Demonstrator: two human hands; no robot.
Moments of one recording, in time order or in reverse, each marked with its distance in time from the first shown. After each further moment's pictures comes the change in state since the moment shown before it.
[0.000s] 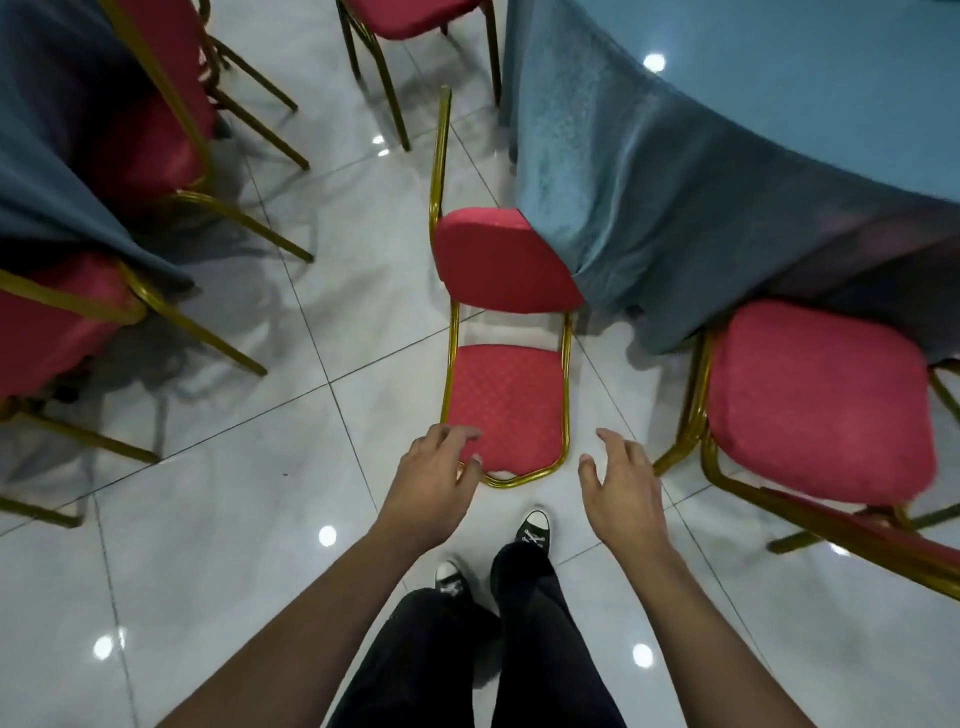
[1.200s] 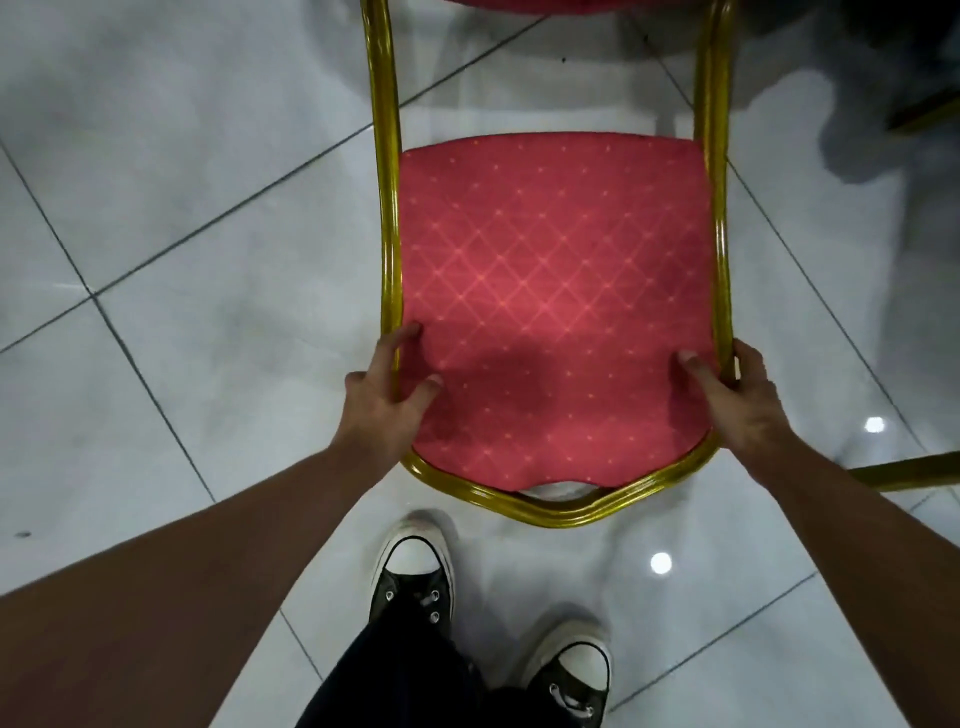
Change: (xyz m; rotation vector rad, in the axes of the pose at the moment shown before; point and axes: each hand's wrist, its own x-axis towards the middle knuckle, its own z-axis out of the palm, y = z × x) left_hand 0.396 -0.440 0.389 -0.478 -0.029 -0.254; right_hand 0.355 0.276 0.480 0.435 0.017 0.491
